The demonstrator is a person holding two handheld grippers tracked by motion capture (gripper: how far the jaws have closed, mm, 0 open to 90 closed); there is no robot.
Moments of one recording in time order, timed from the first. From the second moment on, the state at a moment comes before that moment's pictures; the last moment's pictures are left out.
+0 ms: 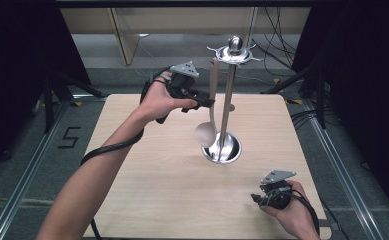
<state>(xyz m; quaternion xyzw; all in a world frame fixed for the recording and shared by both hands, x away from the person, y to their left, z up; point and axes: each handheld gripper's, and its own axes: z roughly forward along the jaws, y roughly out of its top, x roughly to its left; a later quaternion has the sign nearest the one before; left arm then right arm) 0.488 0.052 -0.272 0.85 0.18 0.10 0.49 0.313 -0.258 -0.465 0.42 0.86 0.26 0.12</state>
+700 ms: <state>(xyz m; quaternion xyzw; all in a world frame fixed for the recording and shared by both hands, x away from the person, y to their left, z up) 0.432 0.115 -0.272 0.78 0.21 0.19 0.55 0.314 -0.258 -0.464 0.43 0.85 0.27 0.13</state>
